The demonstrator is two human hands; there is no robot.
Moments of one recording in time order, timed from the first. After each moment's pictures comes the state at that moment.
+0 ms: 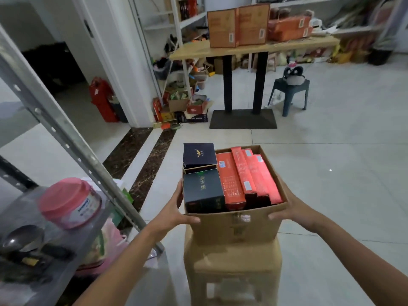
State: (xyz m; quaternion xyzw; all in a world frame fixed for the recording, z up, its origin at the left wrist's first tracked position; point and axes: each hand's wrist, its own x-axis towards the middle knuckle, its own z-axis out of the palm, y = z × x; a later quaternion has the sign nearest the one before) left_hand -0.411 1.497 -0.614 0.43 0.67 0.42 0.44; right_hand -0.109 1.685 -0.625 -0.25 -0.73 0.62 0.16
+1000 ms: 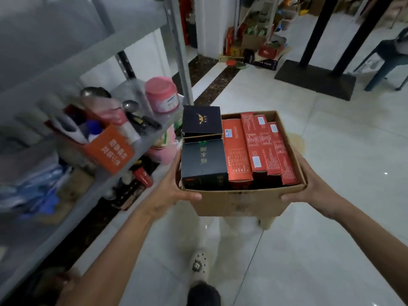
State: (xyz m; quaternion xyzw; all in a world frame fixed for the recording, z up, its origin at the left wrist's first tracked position) left_hand -0.265 1.207 -0.524 0.27 0.64 0.60 0.40; right_hand -0.059 1.500 -0.527 -0.15 -0.75 0.65 0.01
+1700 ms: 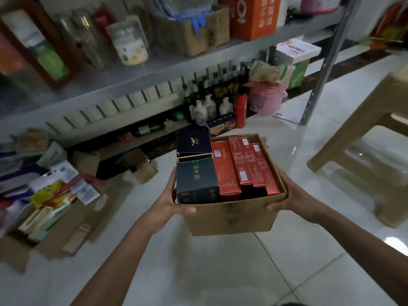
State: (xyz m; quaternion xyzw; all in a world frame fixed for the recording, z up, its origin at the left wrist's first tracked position) left_hand -0.042 0.818 -0.866 0.08 0.72 0.66 0.20; right_hand -0.033 1.172 -0.876 0.10 -0.76 0.61 -0.19
